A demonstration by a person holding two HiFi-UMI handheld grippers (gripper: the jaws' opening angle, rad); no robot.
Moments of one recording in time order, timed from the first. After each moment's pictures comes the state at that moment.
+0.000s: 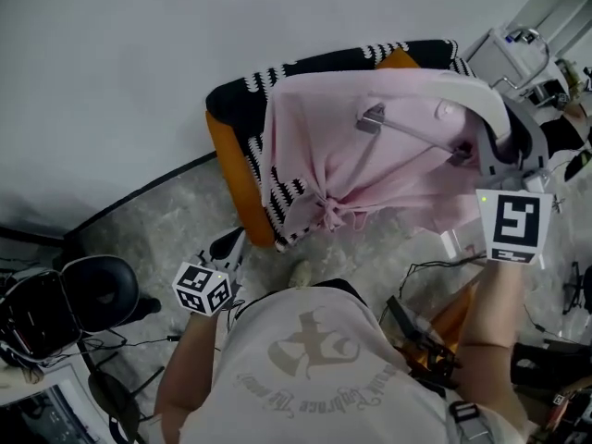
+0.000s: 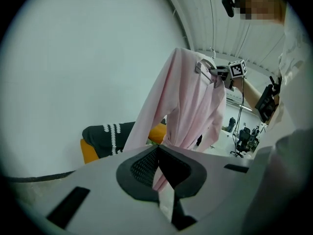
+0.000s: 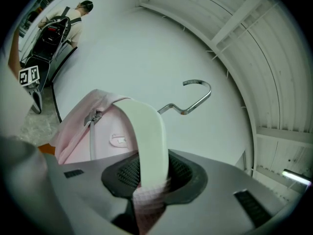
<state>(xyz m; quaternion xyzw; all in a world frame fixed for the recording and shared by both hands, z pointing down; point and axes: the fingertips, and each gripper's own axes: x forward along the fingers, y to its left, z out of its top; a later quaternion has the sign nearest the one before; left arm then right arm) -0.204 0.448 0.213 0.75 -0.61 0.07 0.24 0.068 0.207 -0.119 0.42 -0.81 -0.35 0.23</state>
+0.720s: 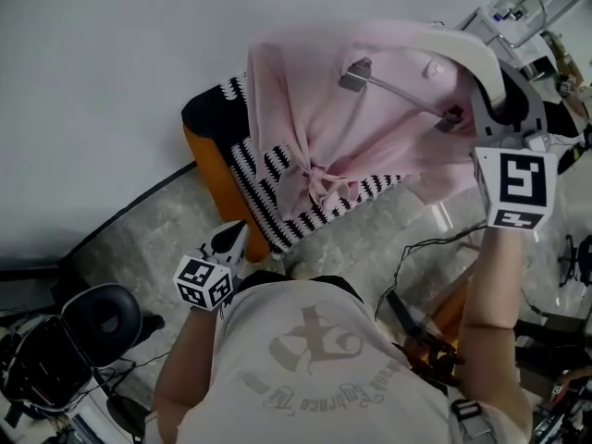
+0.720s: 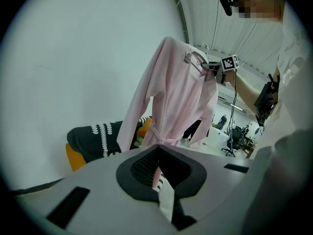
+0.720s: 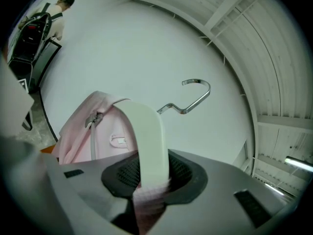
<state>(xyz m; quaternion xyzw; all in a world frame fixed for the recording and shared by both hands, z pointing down) -0.212 0.354 0.238 0.78 -0.55 0.08 0.27 0.023 0.097 -0.112 0.44 -0.81 -0.30 0.24</state>
